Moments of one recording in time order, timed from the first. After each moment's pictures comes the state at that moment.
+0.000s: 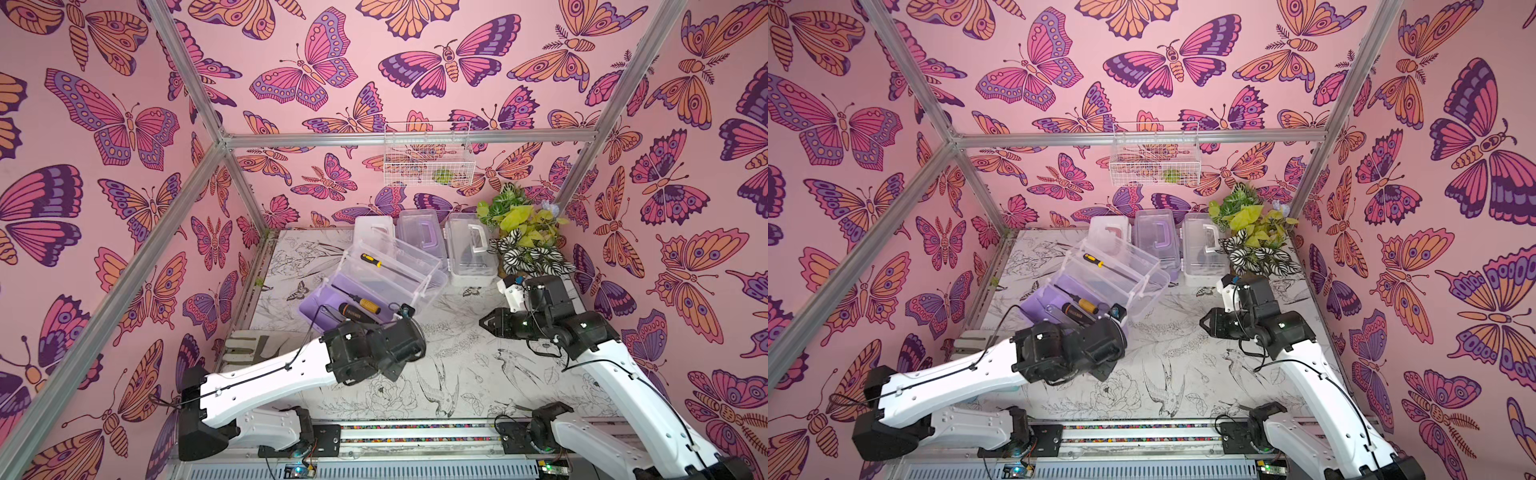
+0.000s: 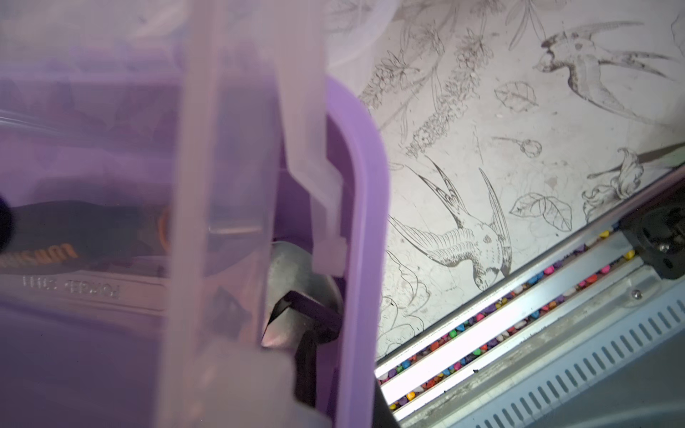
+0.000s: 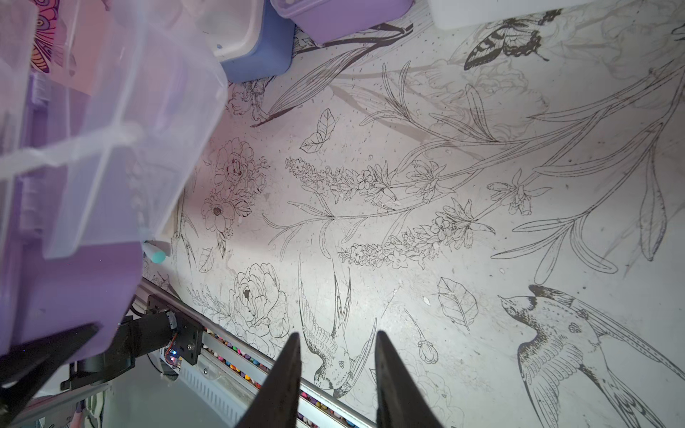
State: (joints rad) left arm -1.25 1.24 1.21 -1.14 -0.37 -0.59; right arm 0.30 0.95 0.94 -0.91 -0.38 0.42
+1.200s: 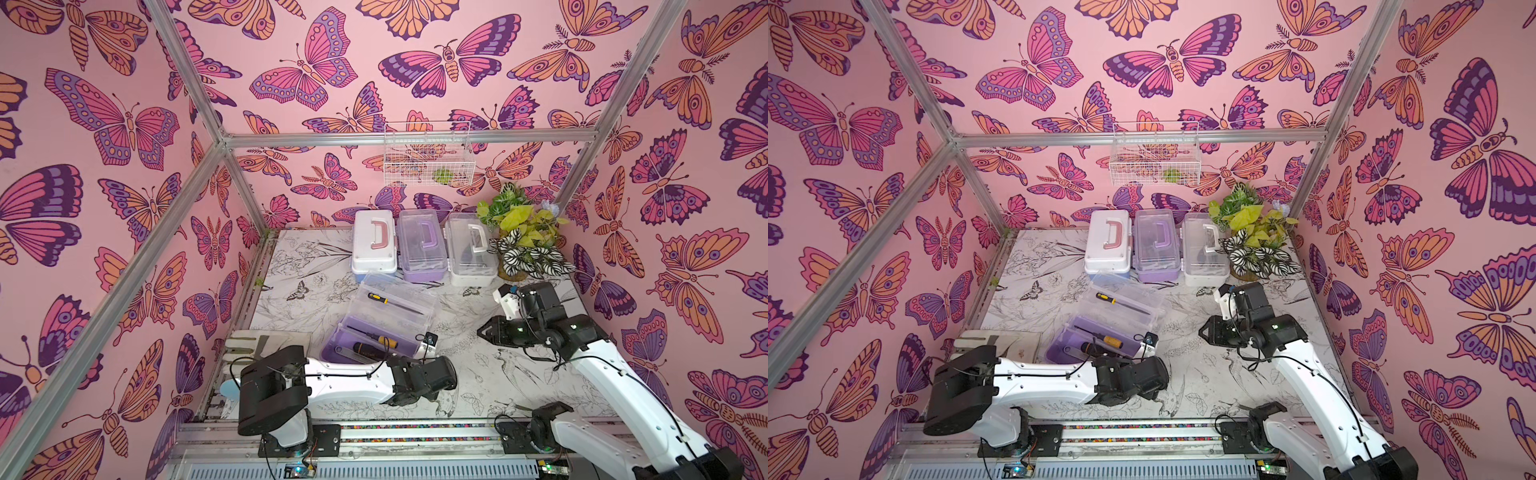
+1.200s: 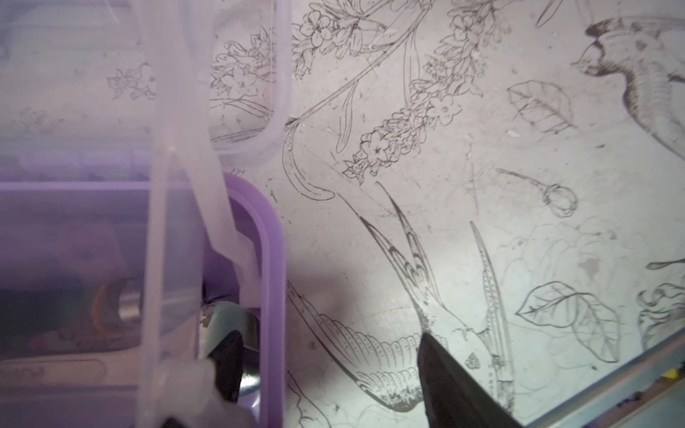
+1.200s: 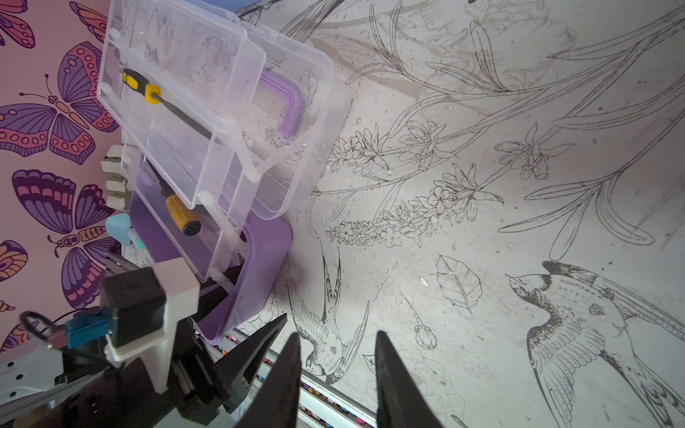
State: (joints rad) left arm -1.31 1.59 0.92 -0.44 -0.38 -0.79; right arm 0.30 0.97 0.84 -0.87 -0.41 0.42
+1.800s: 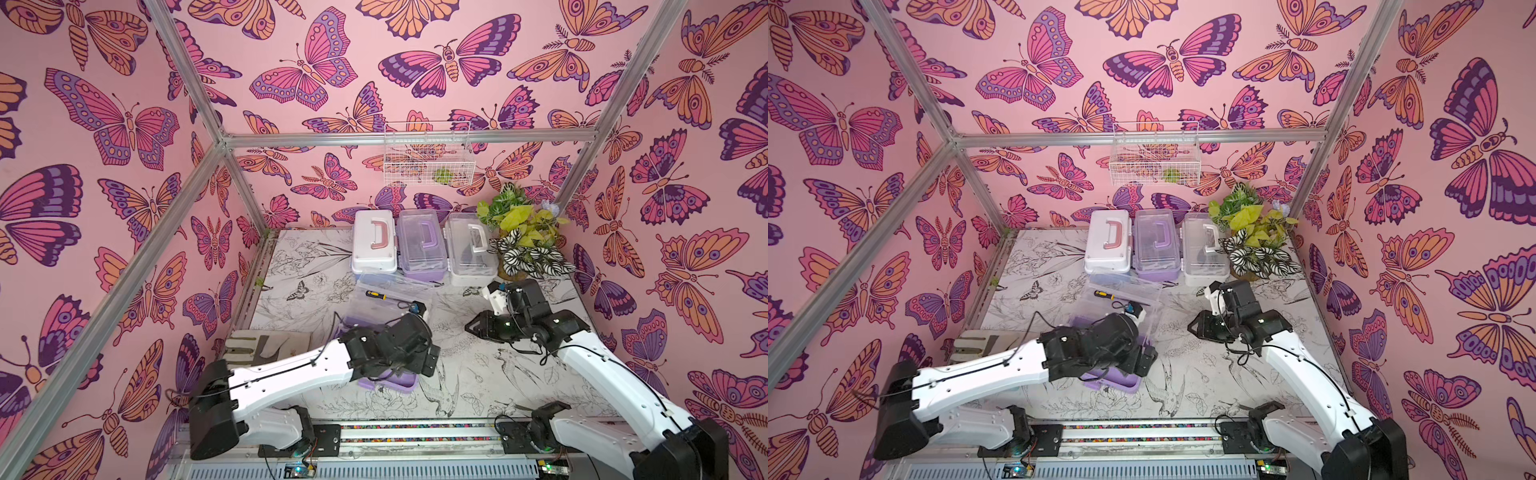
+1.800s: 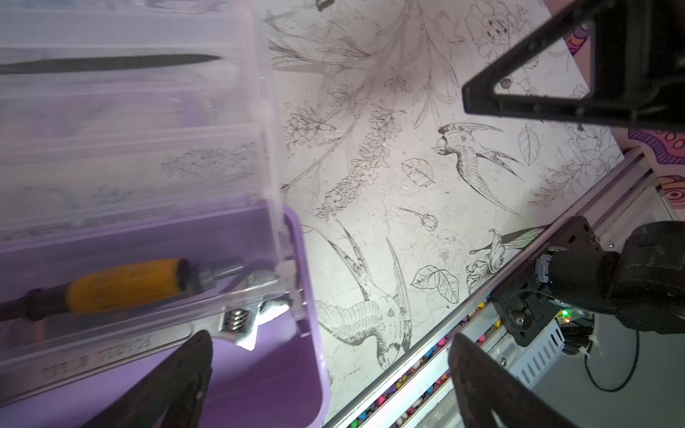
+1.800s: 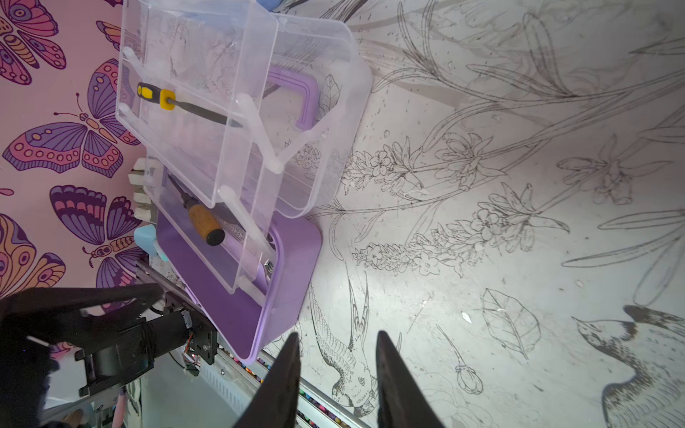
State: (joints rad) left arm -1.08 1.25 1.04 -0.68 -0.14 -0.62; right arm 0.38 1.08 0.82 -0.69 -0.43 0.54
